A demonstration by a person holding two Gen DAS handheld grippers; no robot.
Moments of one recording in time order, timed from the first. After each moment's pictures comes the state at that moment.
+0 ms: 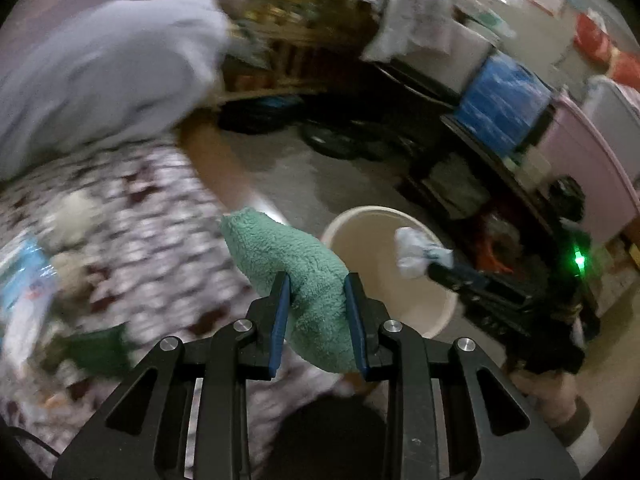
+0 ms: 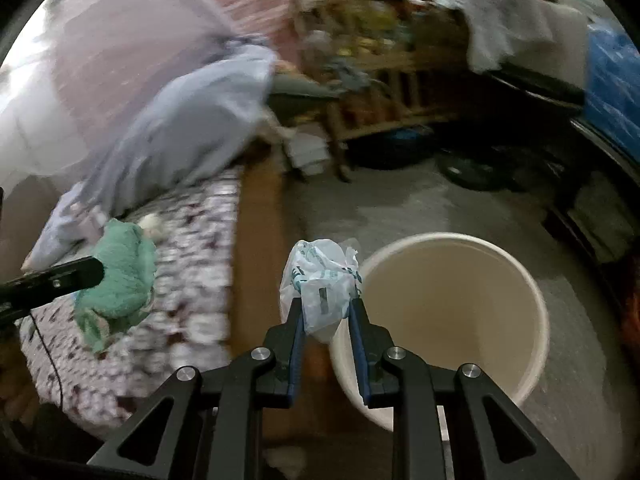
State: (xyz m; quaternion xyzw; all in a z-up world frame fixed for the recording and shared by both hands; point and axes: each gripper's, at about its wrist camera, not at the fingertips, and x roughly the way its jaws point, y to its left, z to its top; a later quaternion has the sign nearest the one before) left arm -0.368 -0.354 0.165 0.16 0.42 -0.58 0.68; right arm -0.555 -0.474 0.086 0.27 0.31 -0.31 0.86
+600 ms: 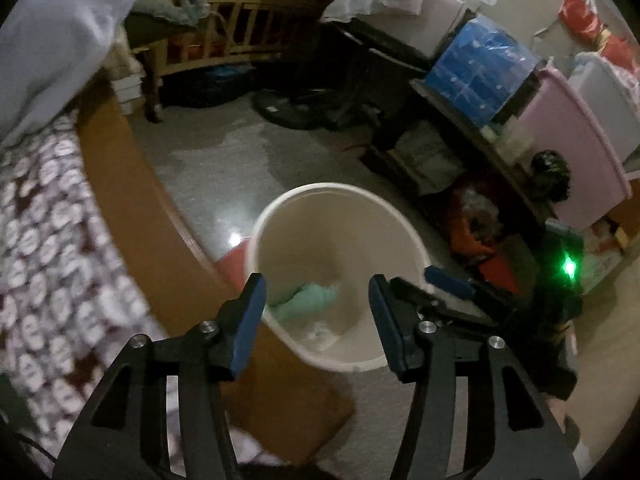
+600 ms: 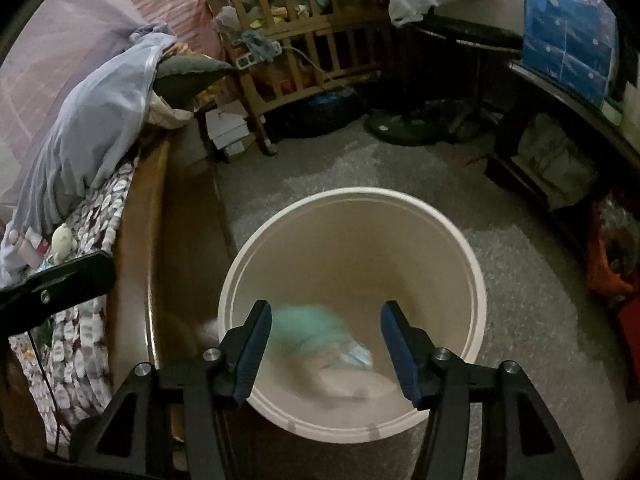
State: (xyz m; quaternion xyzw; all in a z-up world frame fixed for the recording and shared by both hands) left arm -0.408 -0.432 0.119 0.18 0.45 -0.61 0.63; right arm -0.589 -0.525 0.041 0.31 0.36 -0.37 0.80
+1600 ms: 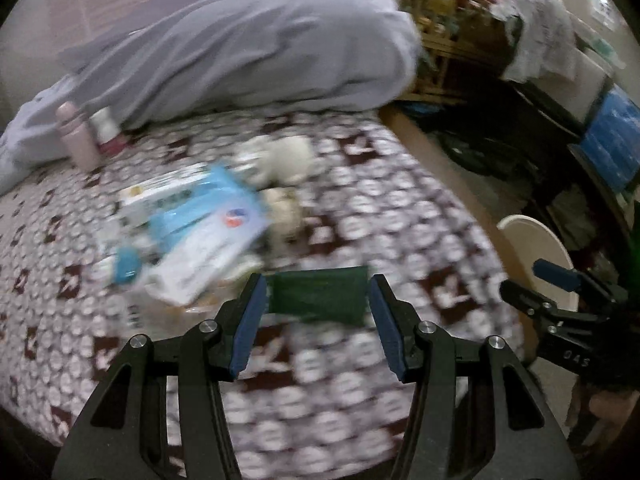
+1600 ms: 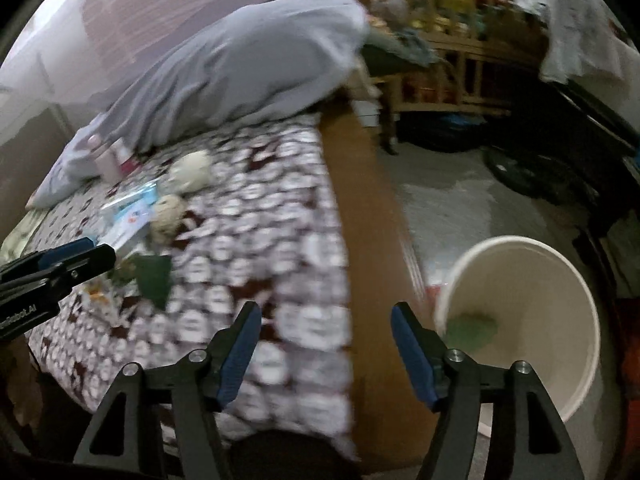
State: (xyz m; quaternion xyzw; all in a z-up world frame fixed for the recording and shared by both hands) left arm -0.262 -0.214 0.141 0.17 0.42 -0.37 0.81; right arm -0.423 -0.387 0.091 0.20 0.39 -0.21 0.87
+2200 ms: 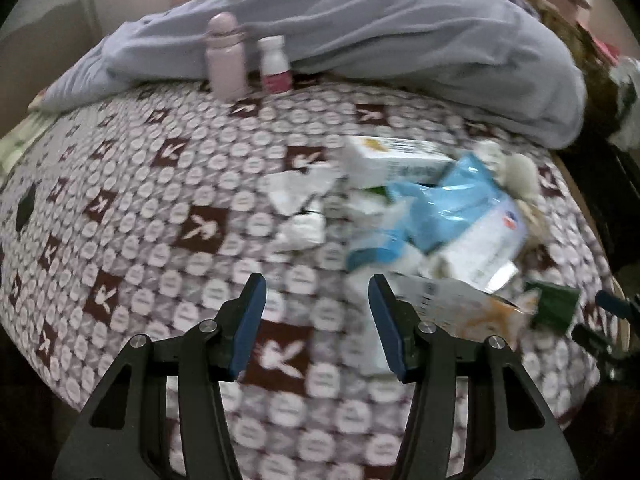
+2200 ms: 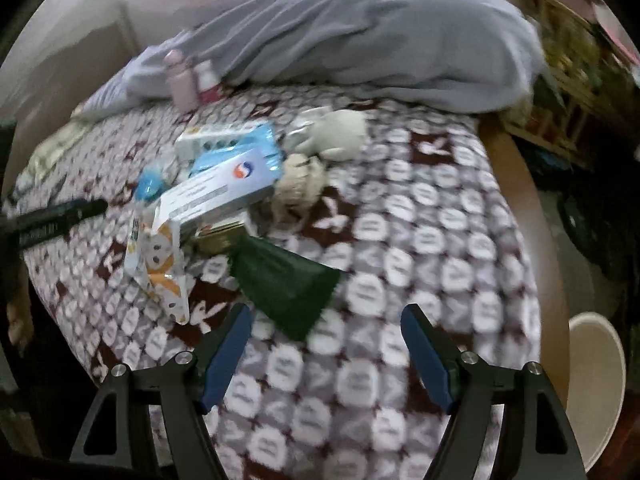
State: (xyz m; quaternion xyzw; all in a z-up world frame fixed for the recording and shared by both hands) left arm -0.134 -0.069 0.108 0.10 0.46 -0.21 0.85; right arm -0.307 -0.303 0.079 0.09 0.46 -0.09 0.88
